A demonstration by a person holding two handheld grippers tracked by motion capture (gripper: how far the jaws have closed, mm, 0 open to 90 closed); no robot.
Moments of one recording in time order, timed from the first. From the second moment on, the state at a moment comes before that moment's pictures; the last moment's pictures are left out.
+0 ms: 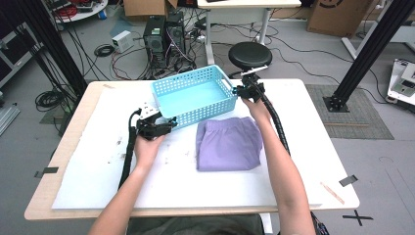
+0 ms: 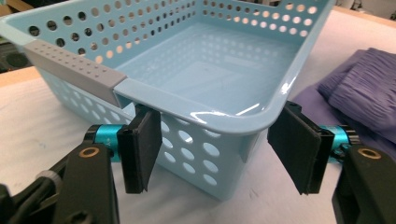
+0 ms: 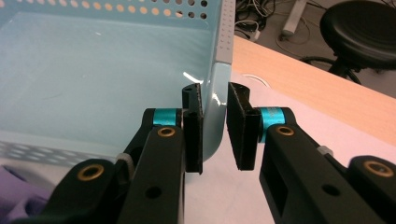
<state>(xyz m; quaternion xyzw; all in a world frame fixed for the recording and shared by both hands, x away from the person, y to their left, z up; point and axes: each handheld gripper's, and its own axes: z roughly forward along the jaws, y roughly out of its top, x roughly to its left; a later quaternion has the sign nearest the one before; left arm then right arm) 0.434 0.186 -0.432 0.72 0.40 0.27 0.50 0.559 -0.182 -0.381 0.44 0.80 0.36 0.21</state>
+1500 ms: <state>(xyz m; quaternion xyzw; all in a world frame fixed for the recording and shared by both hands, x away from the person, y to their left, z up) 0.498 0.132 -0.442 0.75 0.35 0.21 0.52 0.537 -0.266 -0.399 0.52 0.72 0.40 0.23</state>
